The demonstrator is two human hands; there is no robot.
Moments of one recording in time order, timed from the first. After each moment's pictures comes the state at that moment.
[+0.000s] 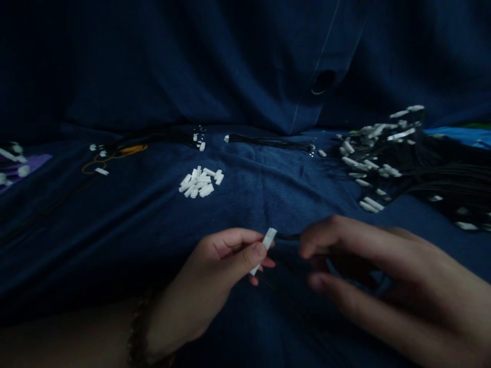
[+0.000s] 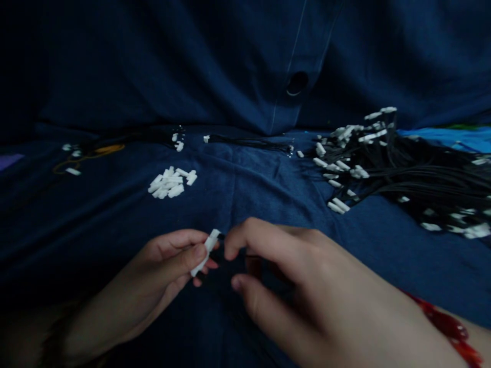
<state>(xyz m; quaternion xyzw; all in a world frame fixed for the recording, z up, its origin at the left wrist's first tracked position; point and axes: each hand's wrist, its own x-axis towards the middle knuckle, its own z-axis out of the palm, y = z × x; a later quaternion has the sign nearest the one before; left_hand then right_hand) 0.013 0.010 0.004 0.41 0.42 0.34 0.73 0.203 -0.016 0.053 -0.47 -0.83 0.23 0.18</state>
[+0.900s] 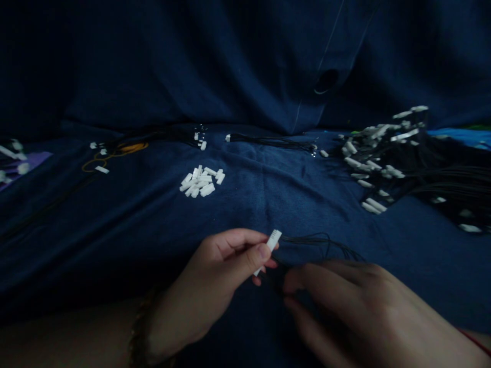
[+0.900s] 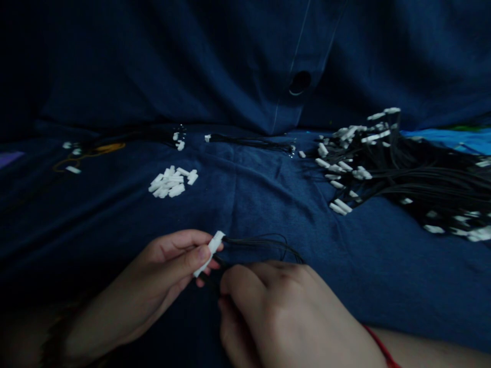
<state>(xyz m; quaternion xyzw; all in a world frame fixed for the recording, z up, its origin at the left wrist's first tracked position) 0.013 0.008 0.004 0.44 0.44 0.33 0.71 0.182 -0.034 0.026 -0.47 -0.85 0.12 0.20</state>
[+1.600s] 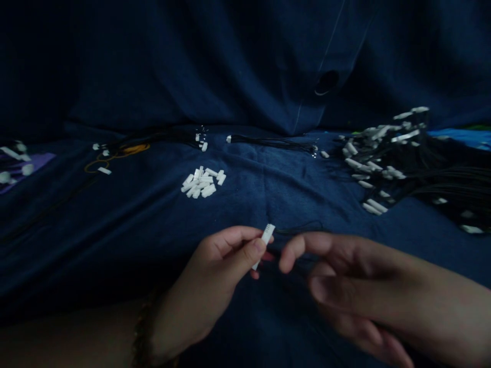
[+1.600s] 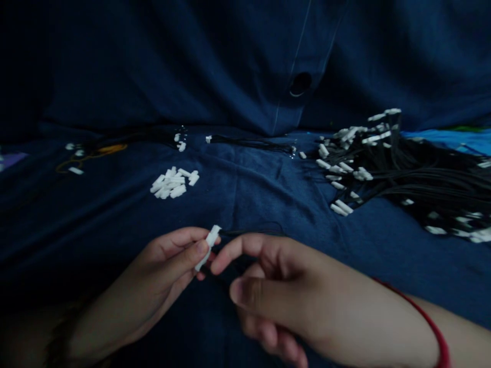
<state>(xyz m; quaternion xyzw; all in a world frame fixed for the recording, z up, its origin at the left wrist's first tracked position) 0.013 0.007 0.001 0.44 0.45 0.35 0.70 0.196 -0.011 0.042 -0.43 -0.49 0.75 0.14</state>
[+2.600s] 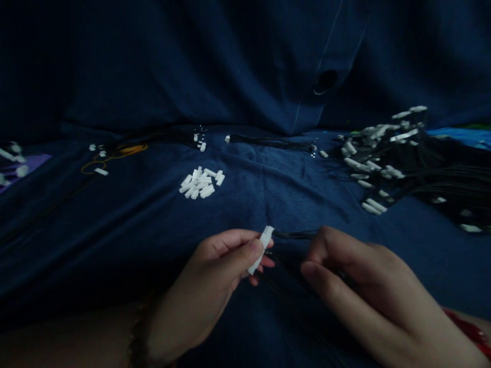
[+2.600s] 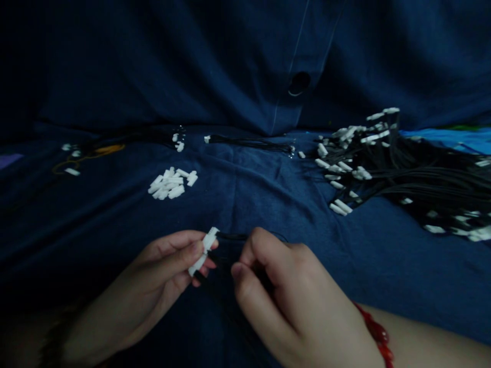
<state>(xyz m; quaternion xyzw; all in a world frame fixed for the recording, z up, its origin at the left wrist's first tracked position) 0.015 0.009 0.003 0.36 0.42 0.35 0.76 0.188 -0.017 0.031 -0.50 -0.76 0.31 0.26</state>
